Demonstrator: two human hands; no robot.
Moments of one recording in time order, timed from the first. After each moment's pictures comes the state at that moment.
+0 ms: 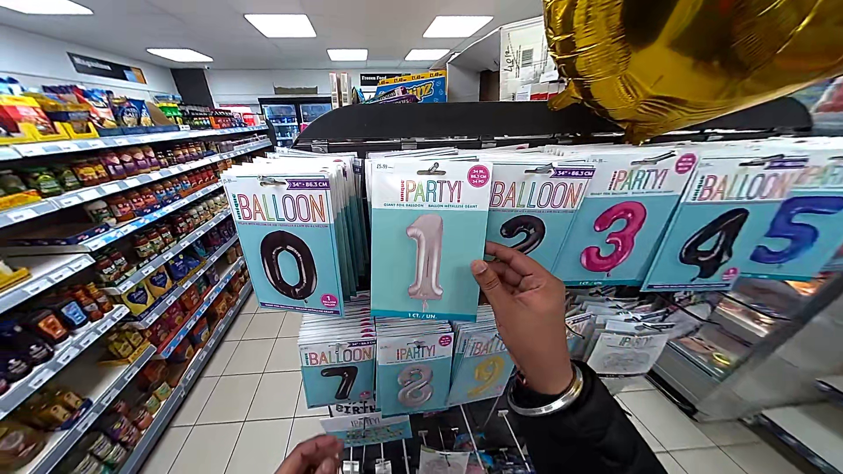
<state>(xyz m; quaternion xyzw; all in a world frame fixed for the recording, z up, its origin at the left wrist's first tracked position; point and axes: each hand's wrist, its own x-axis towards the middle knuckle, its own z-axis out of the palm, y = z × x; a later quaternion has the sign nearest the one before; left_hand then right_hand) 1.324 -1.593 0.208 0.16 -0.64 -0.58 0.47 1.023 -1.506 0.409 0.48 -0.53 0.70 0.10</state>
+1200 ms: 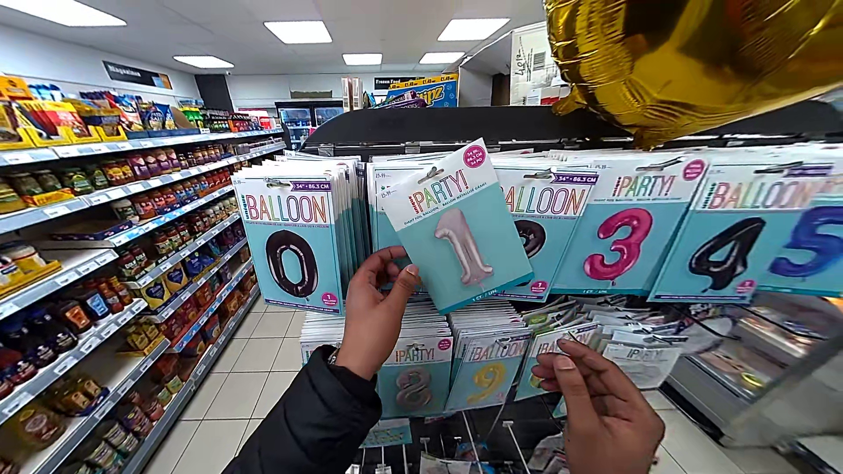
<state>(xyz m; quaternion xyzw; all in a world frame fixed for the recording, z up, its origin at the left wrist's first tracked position) 1.170 -1.624 0.413 0.14 -0.66 -0.54 0.49 1.015 -1.422 0.324 0.40 -0.53 0.73 0.16</state>
